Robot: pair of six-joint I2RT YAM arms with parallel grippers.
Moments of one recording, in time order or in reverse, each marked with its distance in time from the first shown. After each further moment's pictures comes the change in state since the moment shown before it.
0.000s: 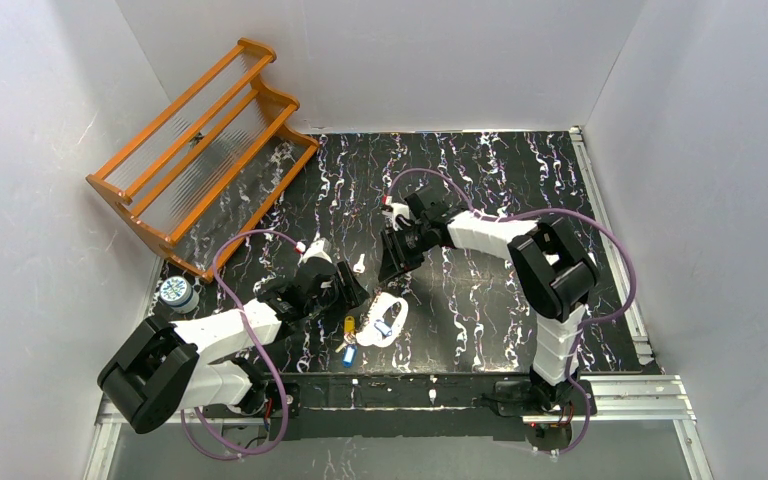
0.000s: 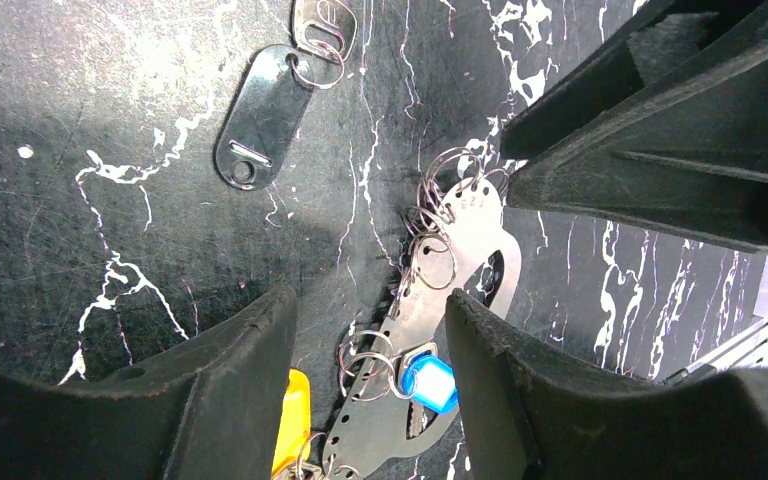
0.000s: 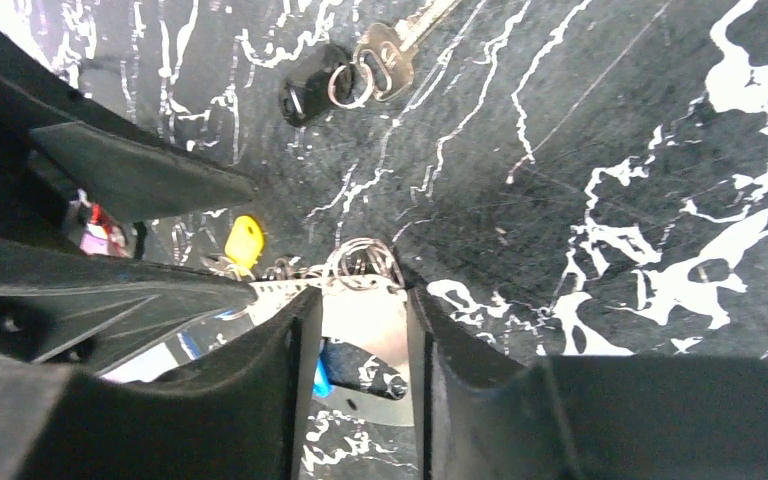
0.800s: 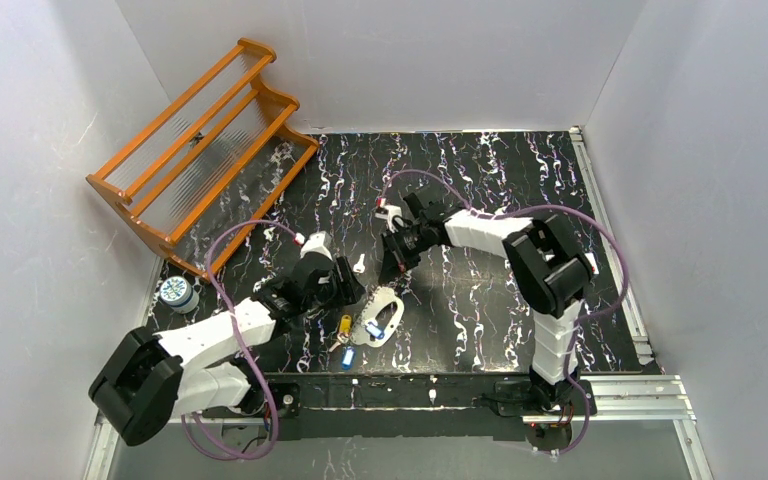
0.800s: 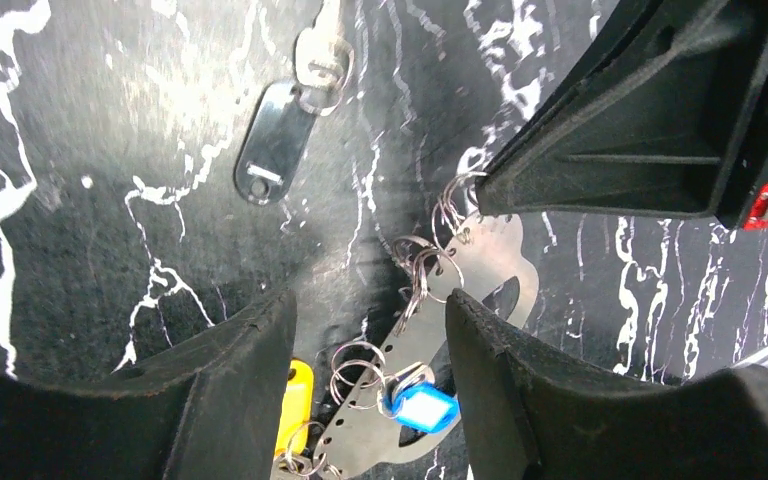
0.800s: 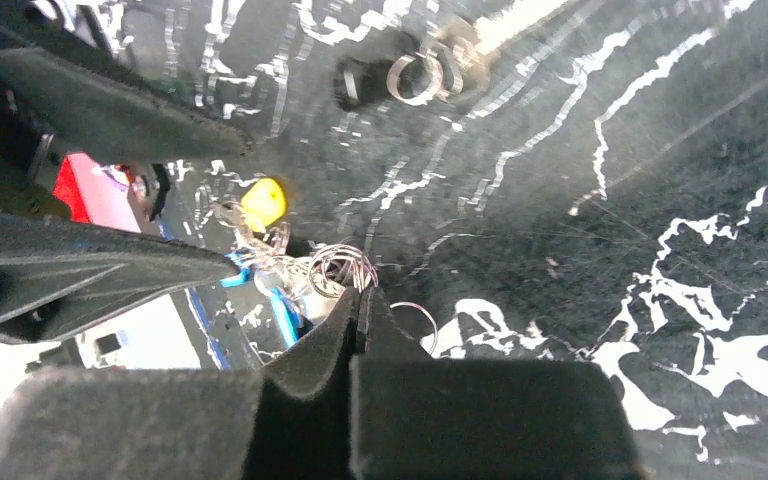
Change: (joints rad) left arm 0.000 -0.057 0.034 -0.101 -0.036 0.082; right arm -0.007 0.077 0.027 -0.003 -0.135 -0.091
